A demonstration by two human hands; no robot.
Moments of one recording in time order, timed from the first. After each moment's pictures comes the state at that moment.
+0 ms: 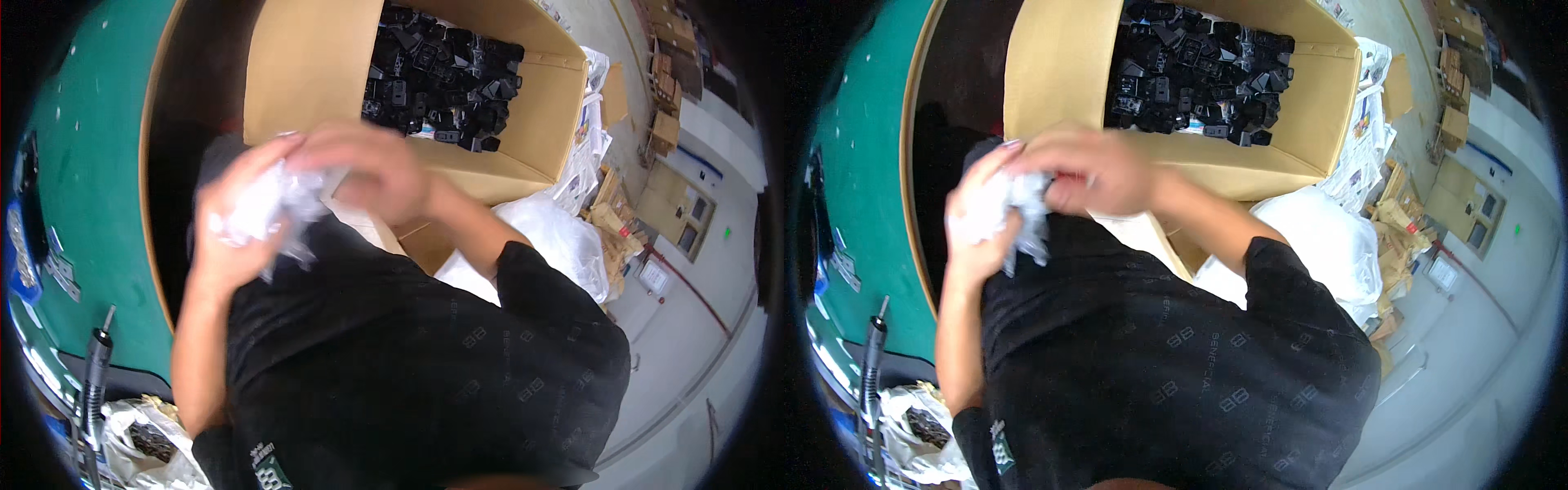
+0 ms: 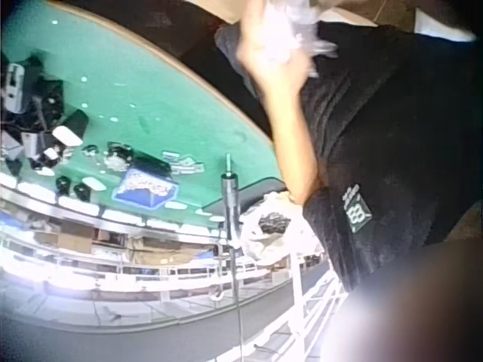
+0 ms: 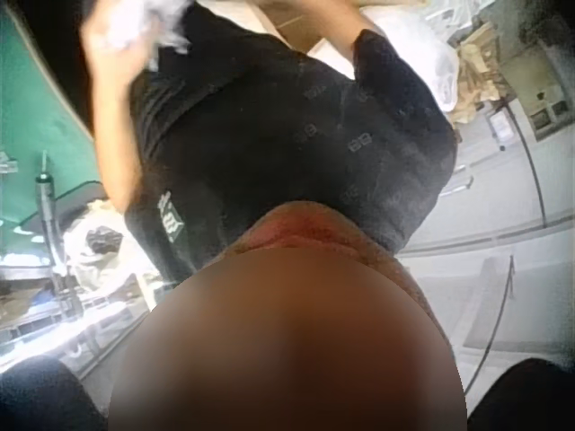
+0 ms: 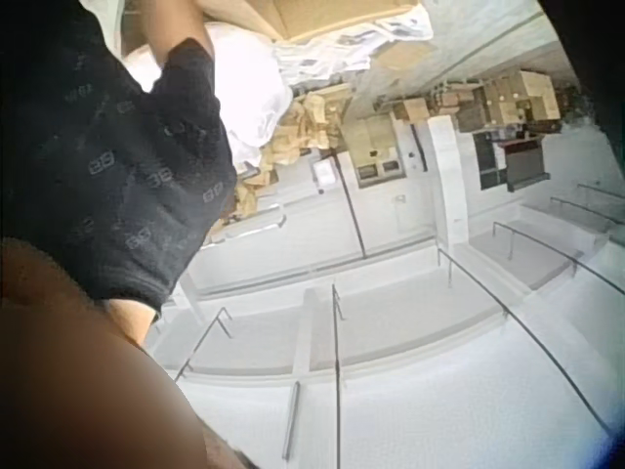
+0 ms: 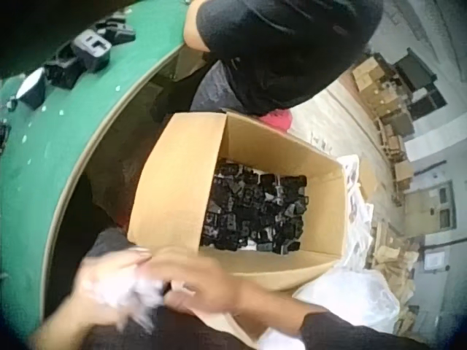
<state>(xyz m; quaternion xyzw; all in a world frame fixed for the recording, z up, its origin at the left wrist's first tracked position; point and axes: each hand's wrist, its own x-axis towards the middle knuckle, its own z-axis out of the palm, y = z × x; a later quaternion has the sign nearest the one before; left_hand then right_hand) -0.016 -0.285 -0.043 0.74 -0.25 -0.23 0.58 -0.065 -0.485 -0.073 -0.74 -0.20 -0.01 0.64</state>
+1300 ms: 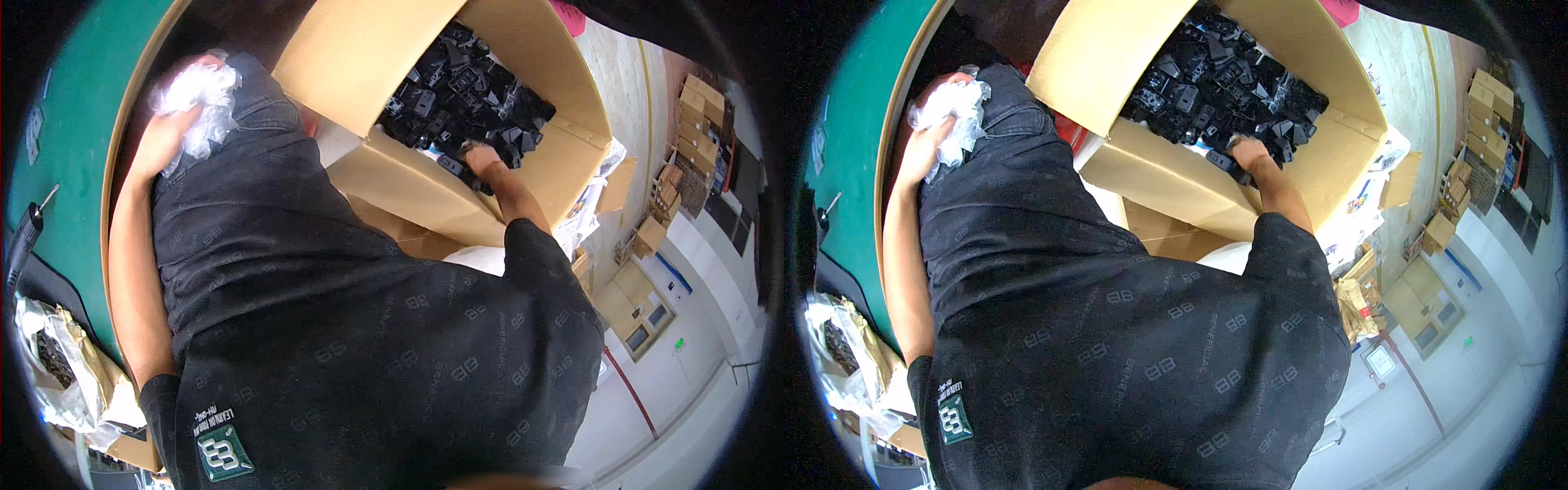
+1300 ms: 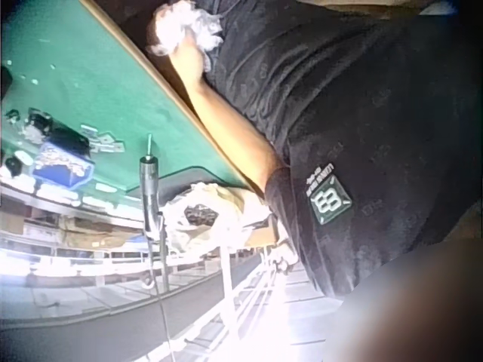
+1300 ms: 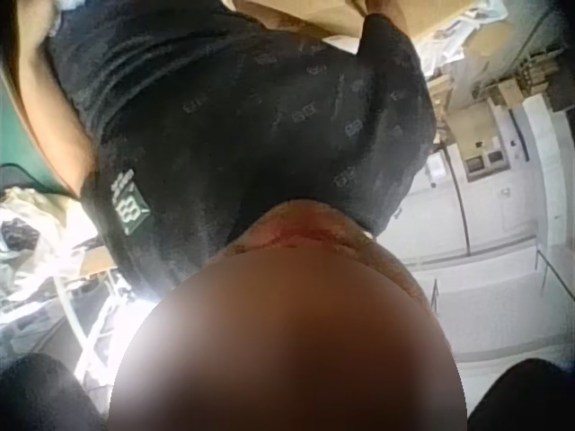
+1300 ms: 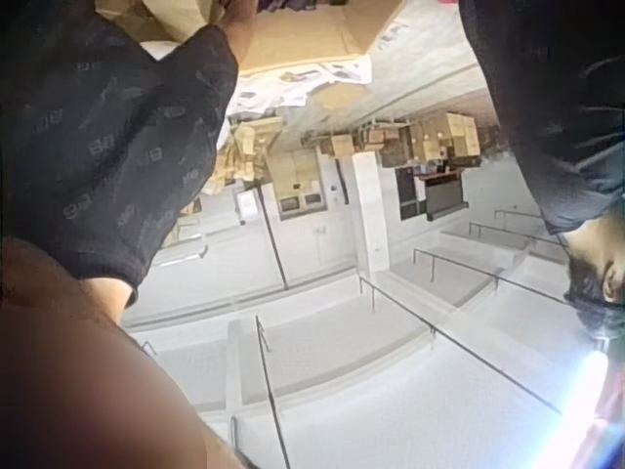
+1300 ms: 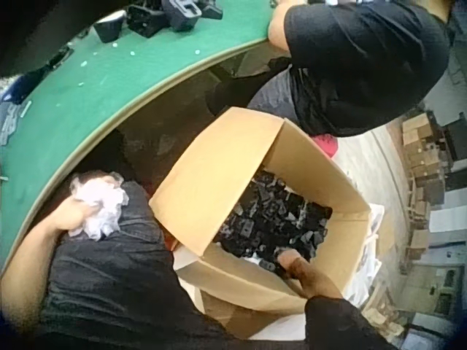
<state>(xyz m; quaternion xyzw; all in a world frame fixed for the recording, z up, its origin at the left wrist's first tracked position) -0.027 -0.180 -0.149 0.81 0.12 -0.31 0.49 -0.183 -0.811 -0.325 -0.85 -0.31 0.40 -0.16</state>
